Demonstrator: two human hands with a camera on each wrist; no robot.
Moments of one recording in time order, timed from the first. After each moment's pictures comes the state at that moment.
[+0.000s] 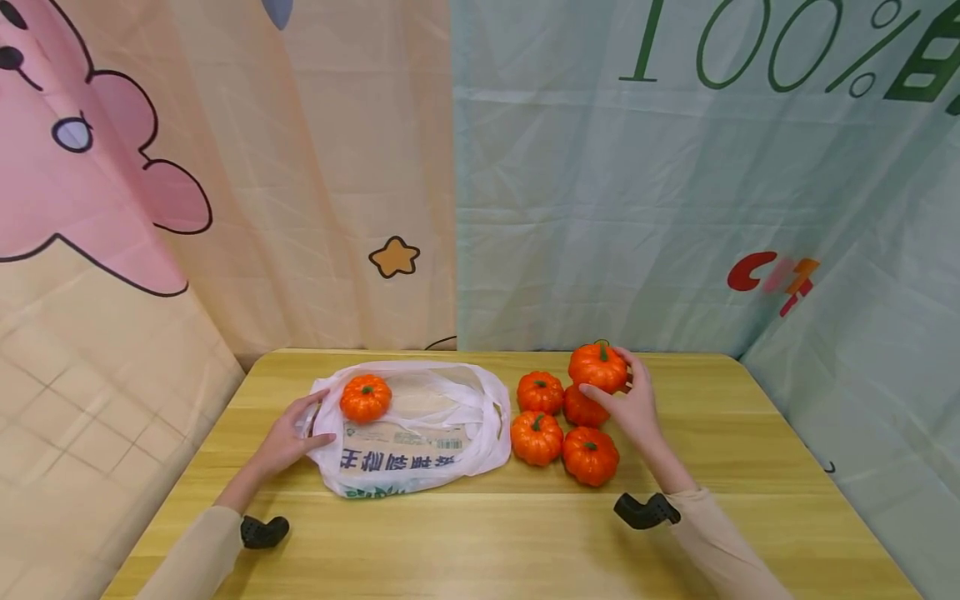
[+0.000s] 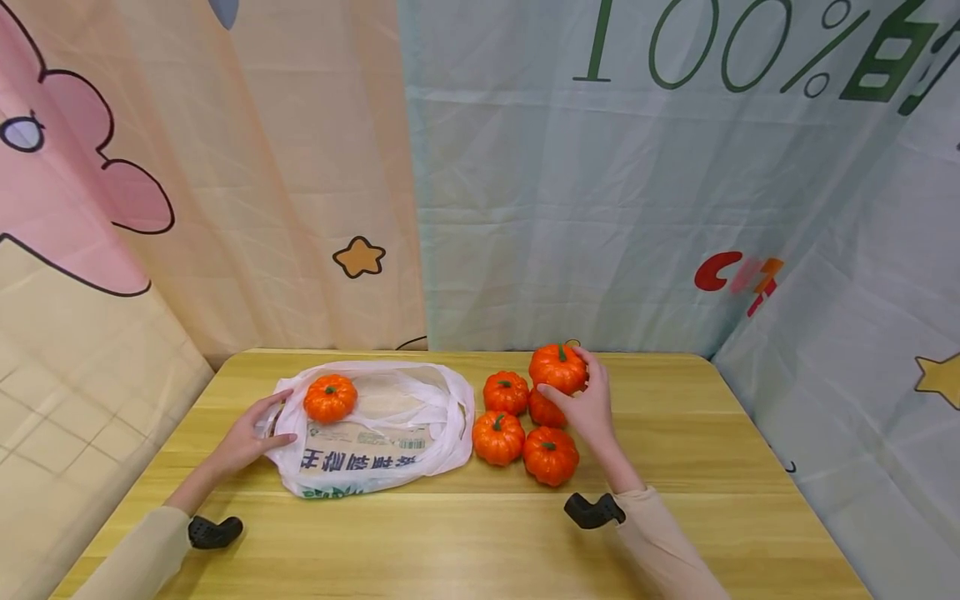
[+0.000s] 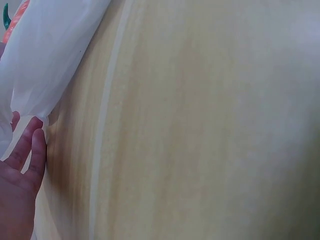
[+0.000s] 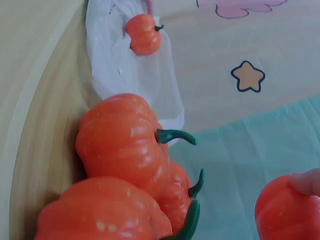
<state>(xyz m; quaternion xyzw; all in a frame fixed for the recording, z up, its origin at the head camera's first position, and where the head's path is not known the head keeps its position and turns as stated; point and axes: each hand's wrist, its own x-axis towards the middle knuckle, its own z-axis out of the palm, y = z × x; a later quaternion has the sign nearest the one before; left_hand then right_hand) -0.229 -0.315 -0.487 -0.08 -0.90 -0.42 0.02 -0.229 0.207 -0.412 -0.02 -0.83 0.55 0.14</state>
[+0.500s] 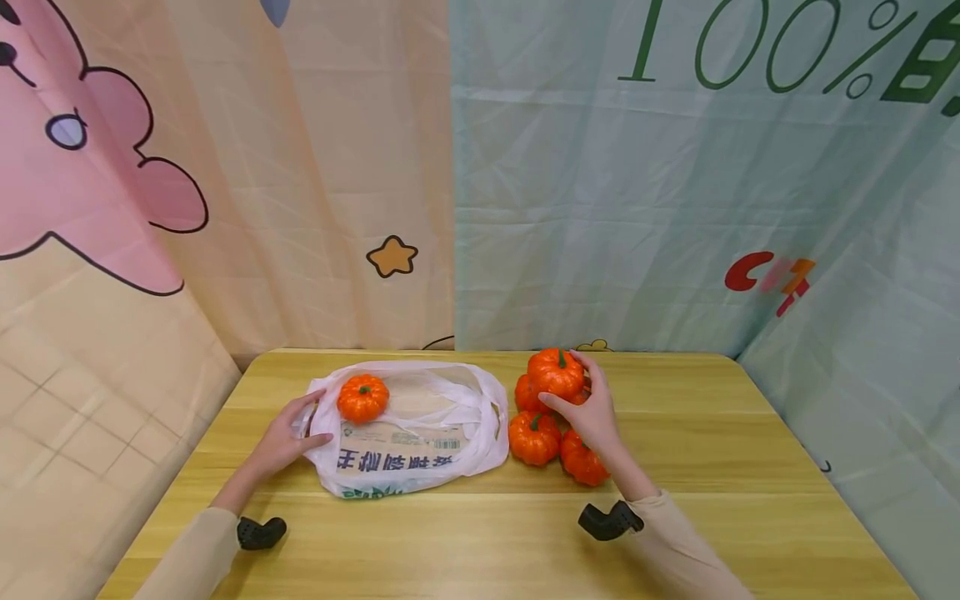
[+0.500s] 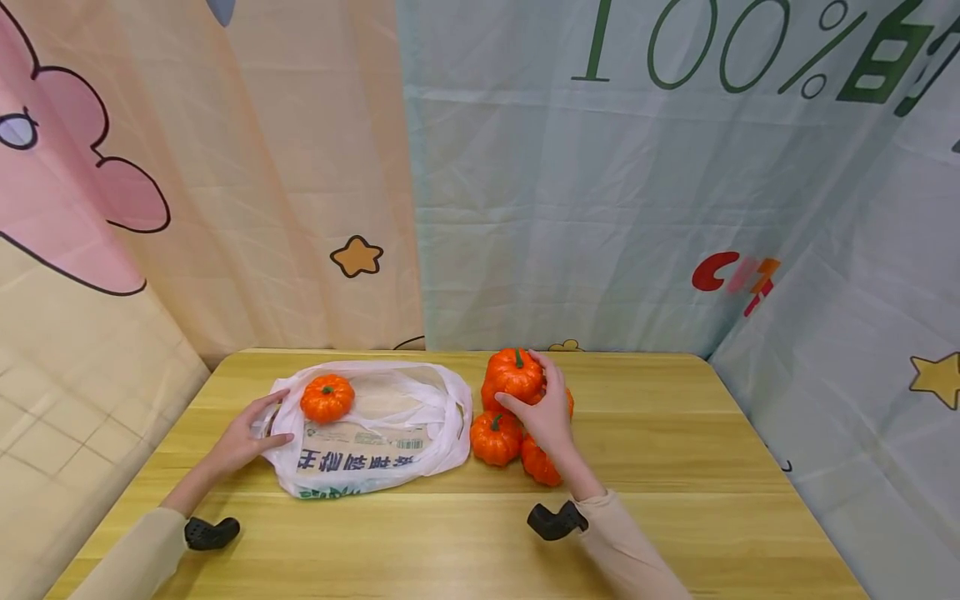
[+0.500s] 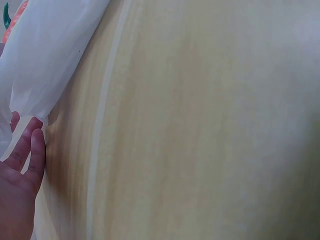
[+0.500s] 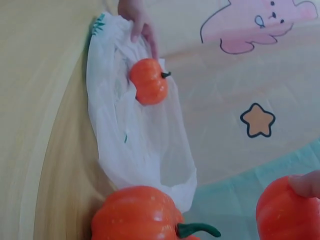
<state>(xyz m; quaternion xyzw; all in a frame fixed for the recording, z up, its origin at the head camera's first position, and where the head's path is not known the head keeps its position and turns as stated) -0.230 -0.316 -0.489 -0.08 -0.91 -0.42 0.03 -0.222 0.156 -0.416 0.00 -0.80 0.59 0.09</state>
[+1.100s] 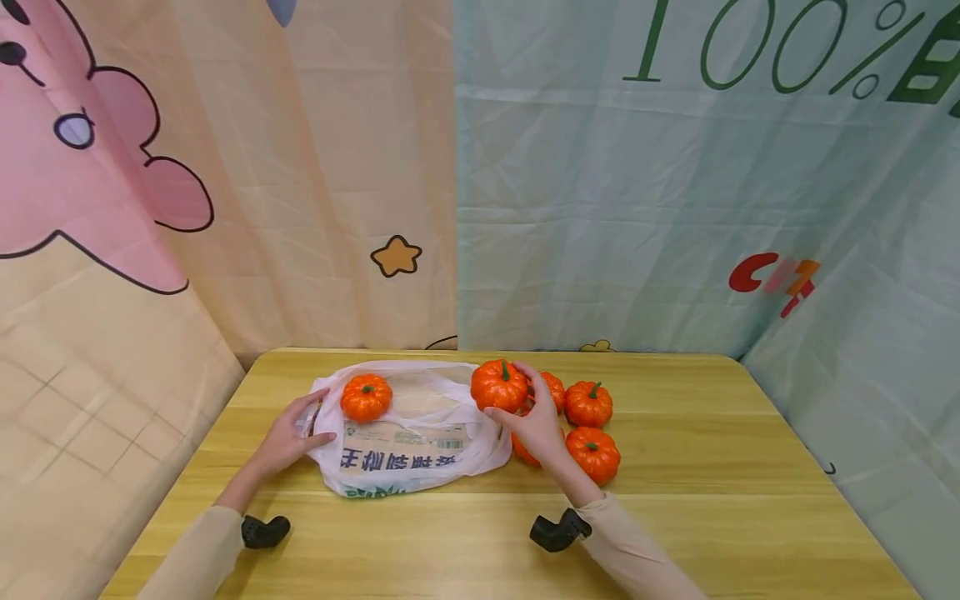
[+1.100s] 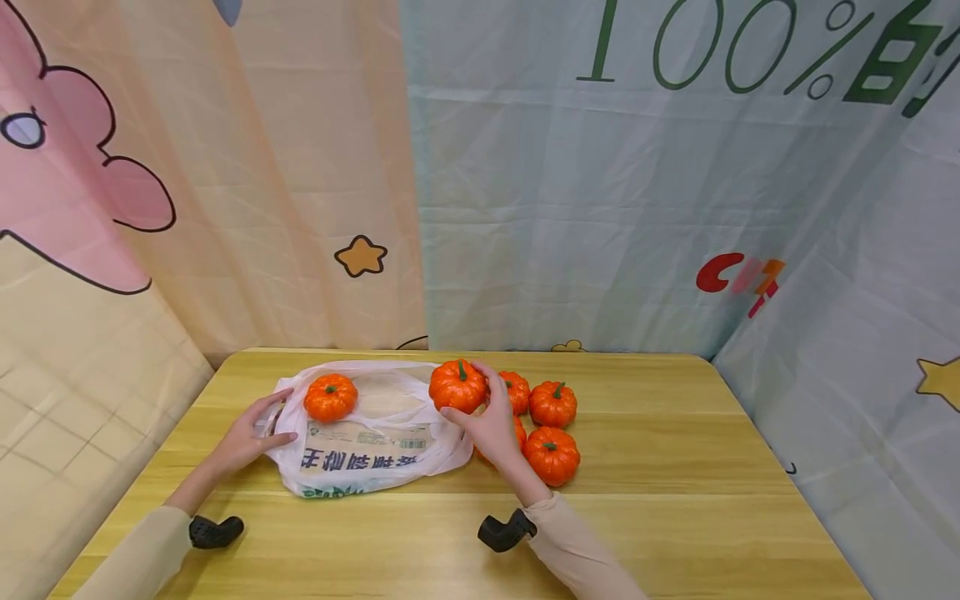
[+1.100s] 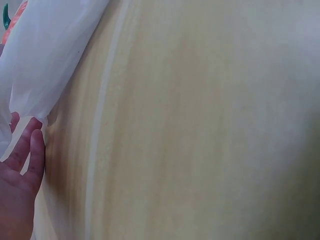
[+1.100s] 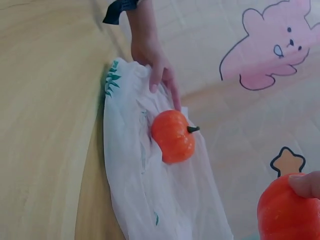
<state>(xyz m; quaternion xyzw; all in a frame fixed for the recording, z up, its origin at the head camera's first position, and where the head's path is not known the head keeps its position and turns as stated) -0.229 -0.316 -0.489 -0.08 -0.90 -0.42 0.03 -0.220 0.083 -0.433 0.06 -0.77 0.63 0.08</state>
